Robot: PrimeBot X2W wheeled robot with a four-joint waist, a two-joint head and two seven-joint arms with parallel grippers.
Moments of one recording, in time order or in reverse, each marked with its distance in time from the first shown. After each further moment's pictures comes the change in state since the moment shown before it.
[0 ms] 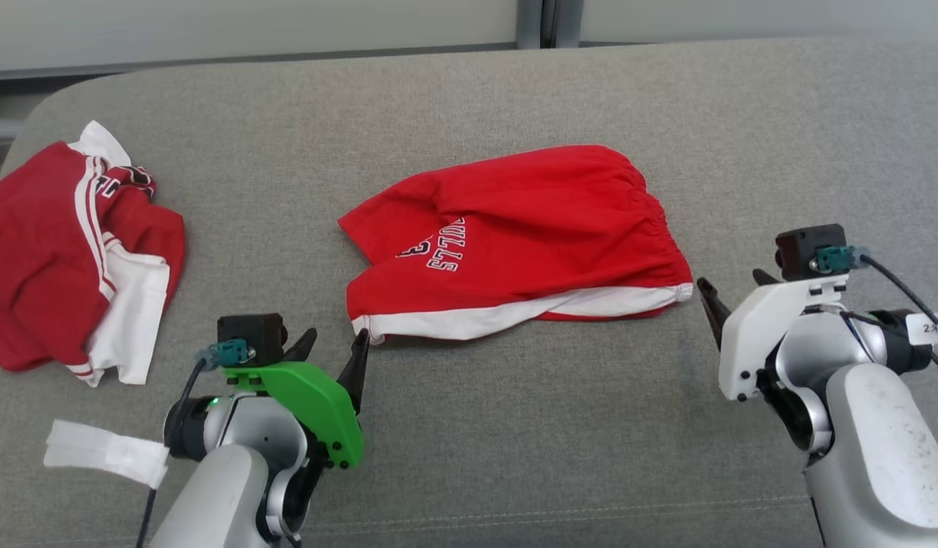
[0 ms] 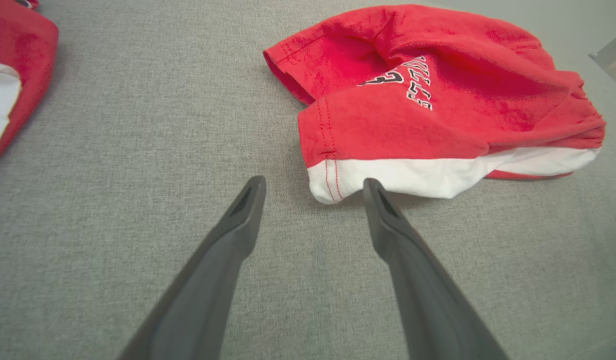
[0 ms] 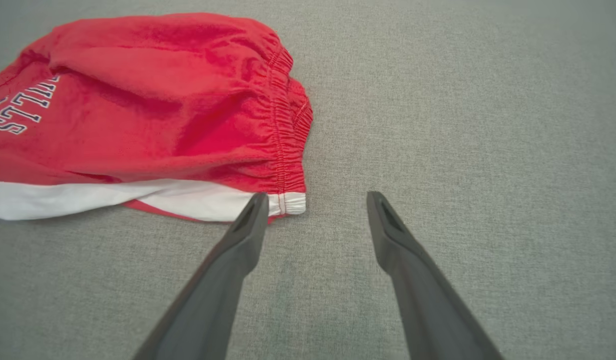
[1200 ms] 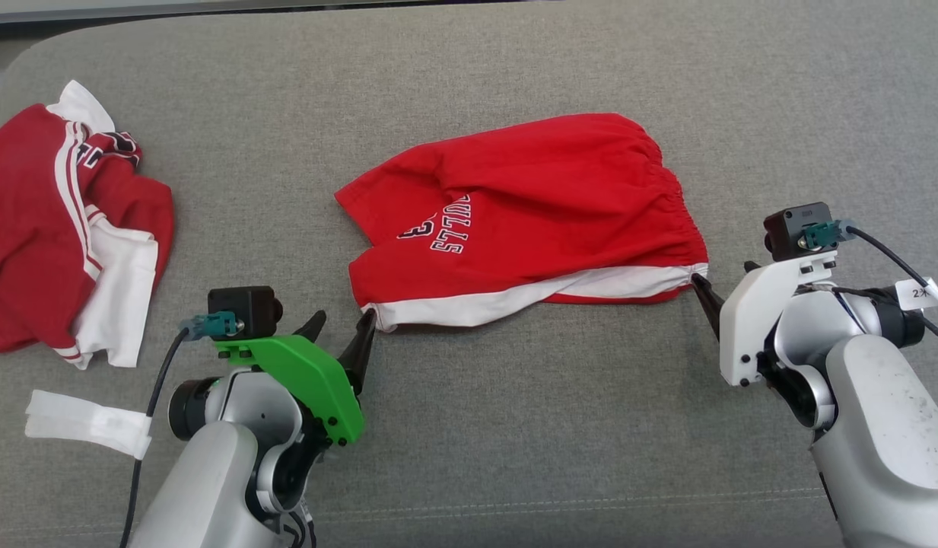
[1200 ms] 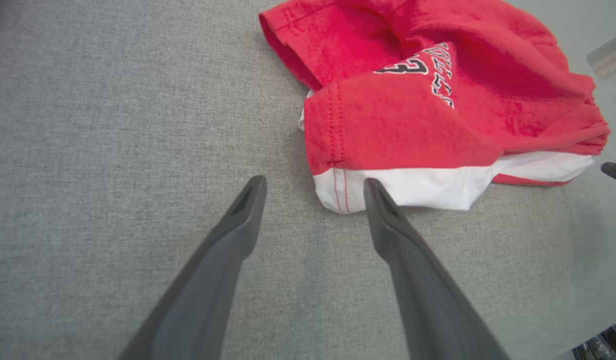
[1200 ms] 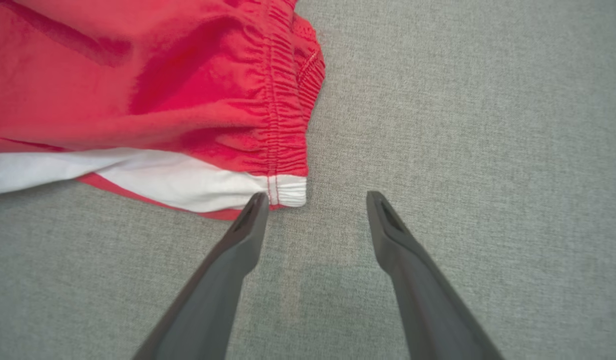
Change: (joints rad) left arm -0.062 -0.003 0.015 0.004 -0.086 -0.017 0.068; right arm -0.101 -0.092 0.095 0.115 0.097 0.000 0.023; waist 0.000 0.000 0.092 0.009
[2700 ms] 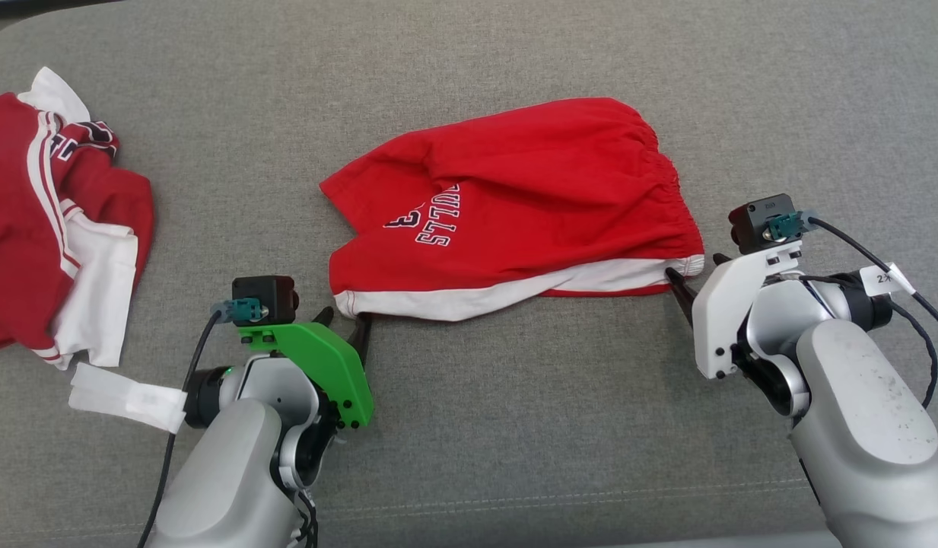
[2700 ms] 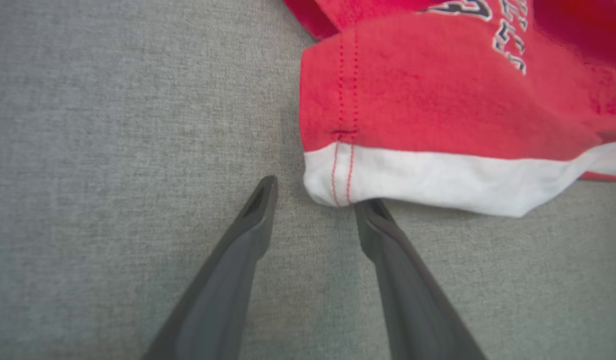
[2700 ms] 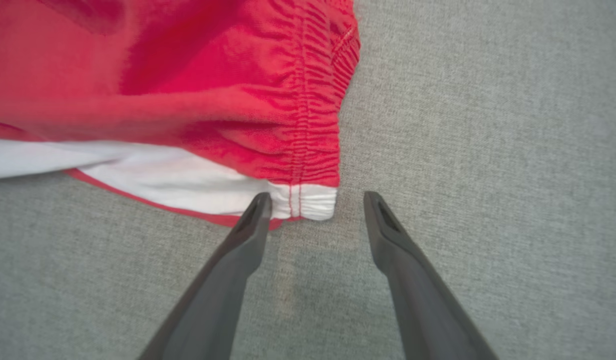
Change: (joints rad) left arm -0.105 -0.043 -0.051 0.220 0.022 0.013 -0.064; right arm -0.071 -0.008 0.096 0.100 0.027 0.000 -0.048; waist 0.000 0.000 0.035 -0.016
